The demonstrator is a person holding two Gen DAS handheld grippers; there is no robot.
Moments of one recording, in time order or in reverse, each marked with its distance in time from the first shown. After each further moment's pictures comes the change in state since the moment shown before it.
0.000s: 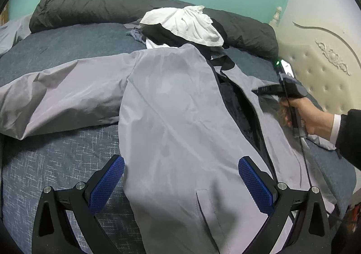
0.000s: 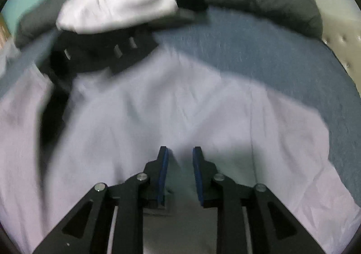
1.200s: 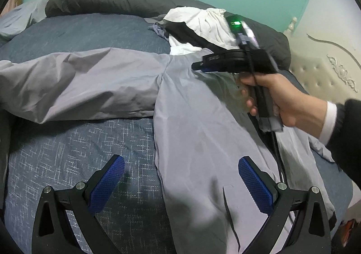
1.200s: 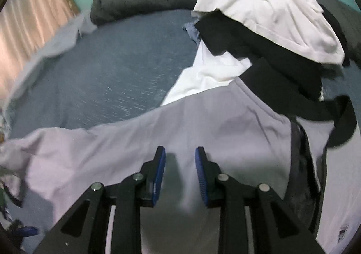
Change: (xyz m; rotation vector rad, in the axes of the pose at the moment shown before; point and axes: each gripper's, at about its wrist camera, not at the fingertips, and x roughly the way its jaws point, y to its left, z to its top) left arm -0.013 0.043 -0.001 -0.099 0.012 0.031; right arm 0.021 0.241 0.033 -0.198 0.049 0.368
